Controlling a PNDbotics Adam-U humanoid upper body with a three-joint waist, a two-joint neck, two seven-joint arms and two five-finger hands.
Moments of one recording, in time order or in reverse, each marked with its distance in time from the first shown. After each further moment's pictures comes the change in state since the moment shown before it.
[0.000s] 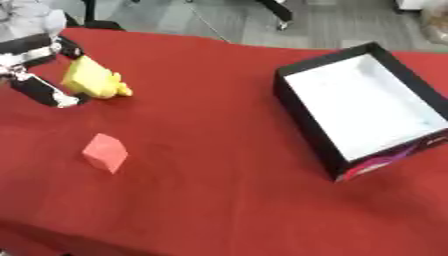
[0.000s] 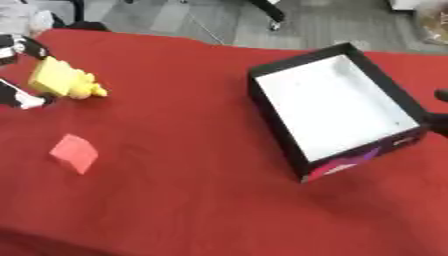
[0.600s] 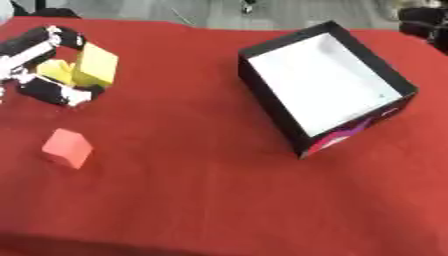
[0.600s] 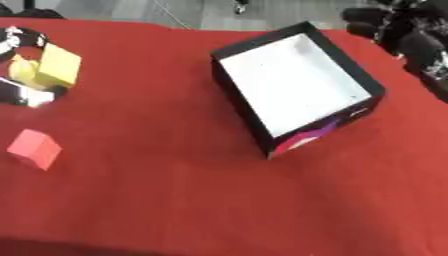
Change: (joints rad) left arm 0.063 -0.146 -0.032 -0.171 0.053 0.052 0.111; right arm -0.296 -0.048 0.165 0.050 0.044 -0.078 0.007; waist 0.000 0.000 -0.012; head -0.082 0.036
